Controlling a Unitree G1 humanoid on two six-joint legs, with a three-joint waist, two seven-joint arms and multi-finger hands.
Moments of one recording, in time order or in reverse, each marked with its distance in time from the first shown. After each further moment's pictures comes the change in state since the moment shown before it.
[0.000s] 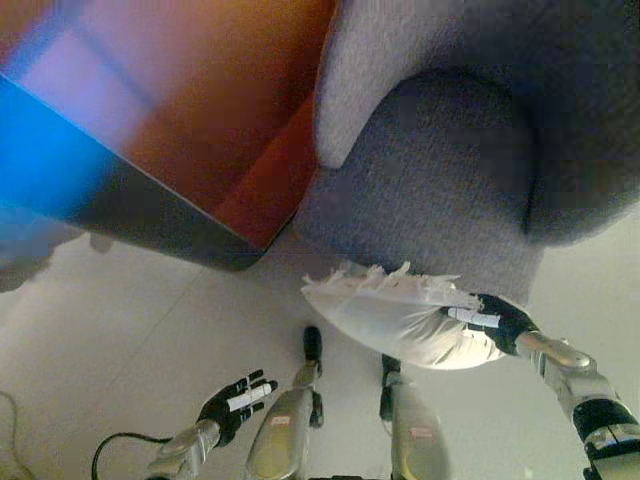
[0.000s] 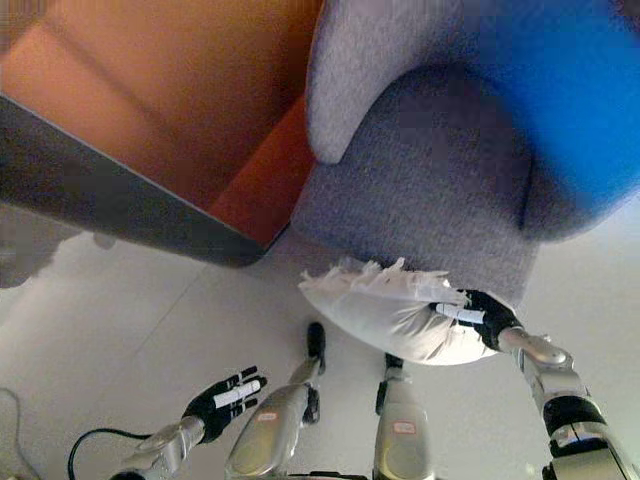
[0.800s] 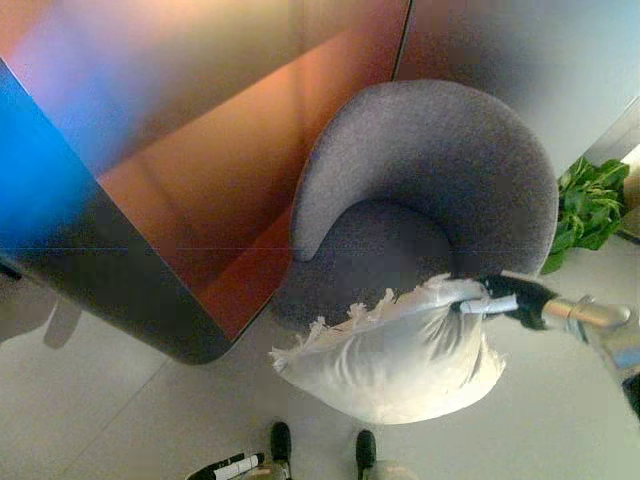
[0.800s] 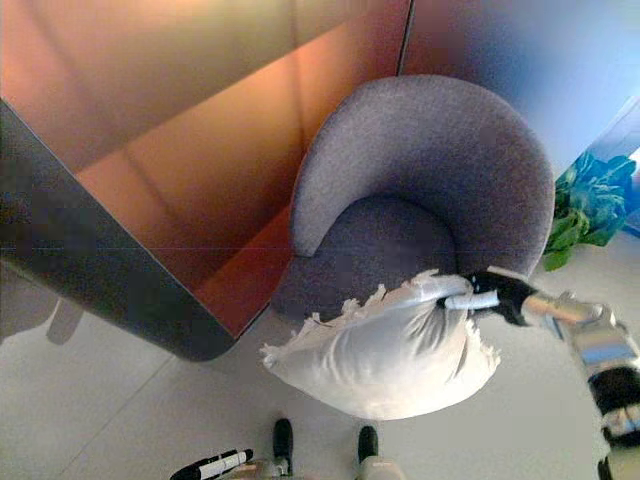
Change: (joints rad) left arm 0.071 -0.052 0.064 0.169 0.137 0.151 0.079; right arm -0.197 -0.327 0.097 -0.205 -0.048 0.284 0.196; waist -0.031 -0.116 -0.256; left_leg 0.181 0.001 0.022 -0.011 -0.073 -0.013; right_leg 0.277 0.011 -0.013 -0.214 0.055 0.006
